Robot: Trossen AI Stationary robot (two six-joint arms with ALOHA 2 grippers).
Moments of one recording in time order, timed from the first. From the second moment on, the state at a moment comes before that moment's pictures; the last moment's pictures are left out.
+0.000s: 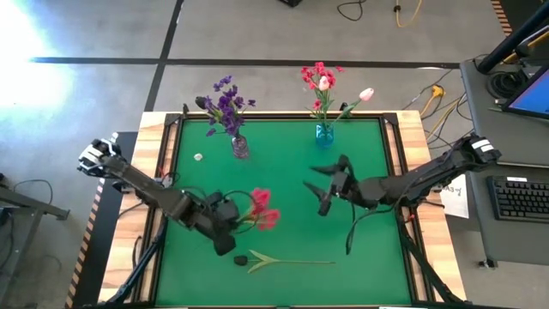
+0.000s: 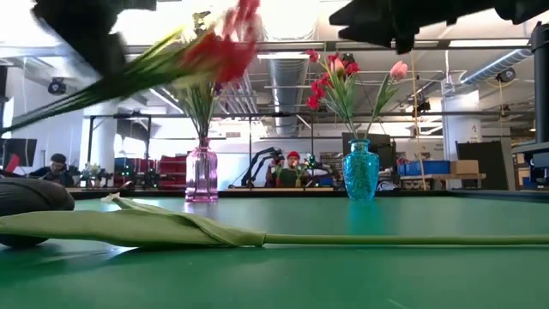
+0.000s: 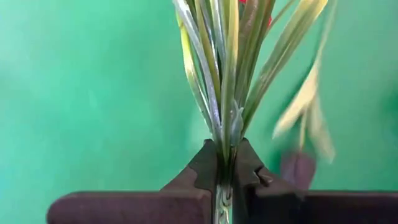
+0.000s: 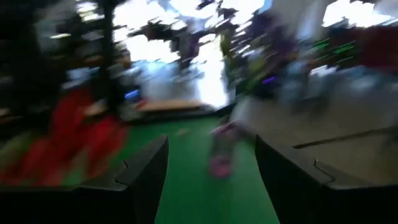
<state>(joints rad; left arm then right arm) -0.51 1.40 1.00 -0.72 -0.29 -0.82 0.29 1.25 0.58 0.64 0.71 -0.07</state>
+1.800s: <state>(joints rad) -0.27 1.48 0.99 0.12 -0.44 -0.13 0.25 1.65 0.73 1.12 0.36 -0.12</state>
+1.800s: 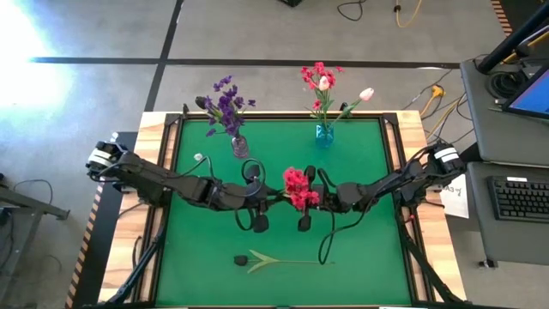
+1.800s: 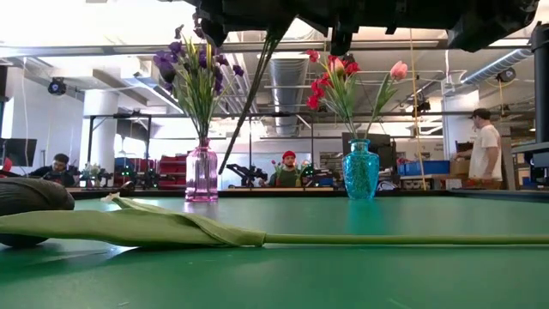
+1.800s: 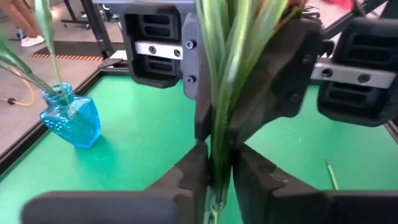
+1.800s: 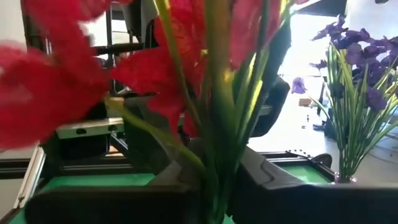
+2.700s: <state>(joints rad) -0.23 1.36 1.02 -0.17 -0.35 0.06 -0.16 0.95 0.81 0.14 0.68 0.09</state>
